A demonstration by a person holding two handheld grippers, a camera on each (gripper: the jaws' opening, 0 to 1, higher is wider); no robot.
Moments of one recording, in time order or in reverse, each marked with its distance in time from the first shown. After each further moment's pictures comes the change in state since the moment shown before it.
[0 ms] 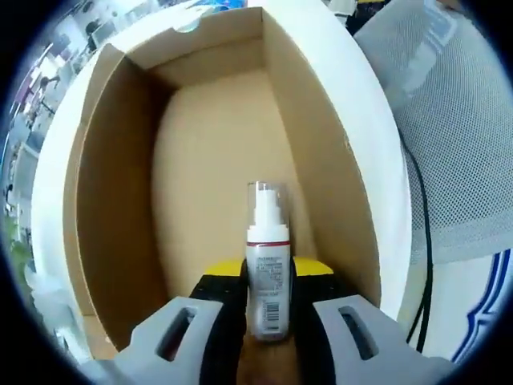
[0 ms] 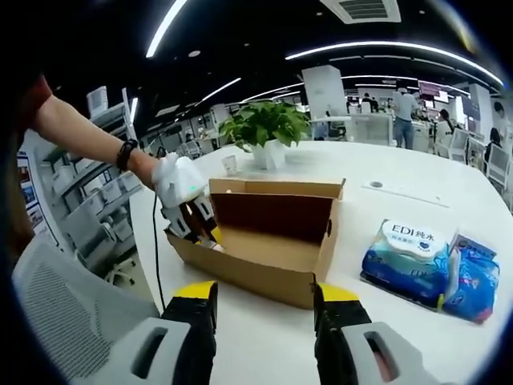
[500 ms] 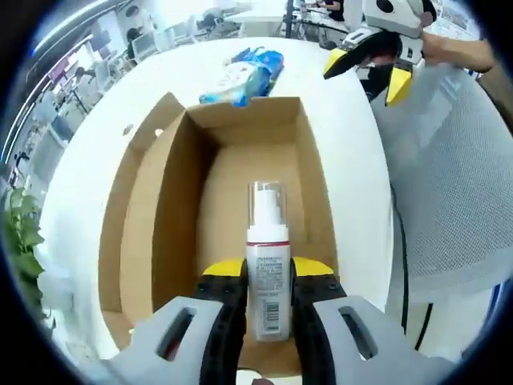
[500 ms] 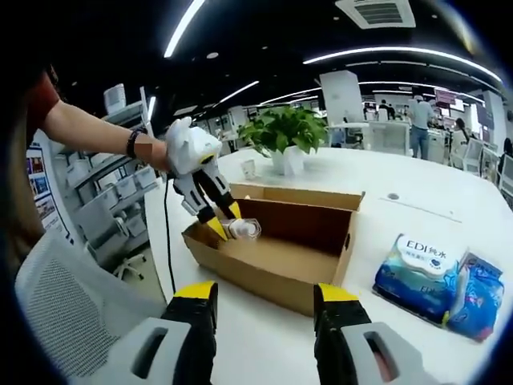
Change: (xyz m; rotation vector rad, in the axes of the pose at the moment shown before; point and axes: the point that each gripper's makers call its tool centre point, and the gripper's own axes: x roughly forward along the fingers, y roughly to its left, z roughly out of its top) left arm -0.061 0.011 0.057 -0.108 -0.222 0.055; right arm -0.008 0.010 0.016 -0.063 -0.016 0.064
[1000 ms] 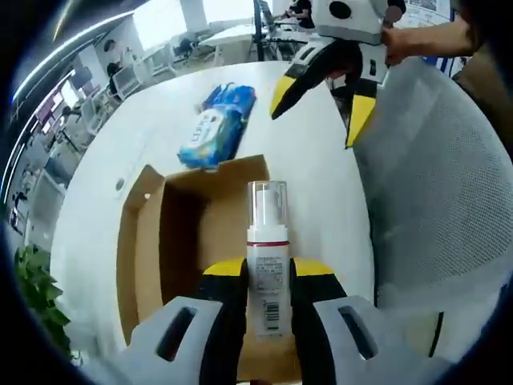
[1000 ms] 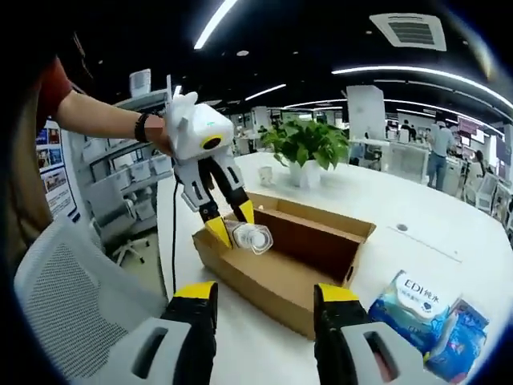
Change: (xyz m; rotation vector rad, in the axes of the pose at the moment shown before) left arm -0.018 -0.040 0.063 0.156 -0.080 -0.035; right arm -0.001 0.010 0.026 -0.194 0.002 0.065
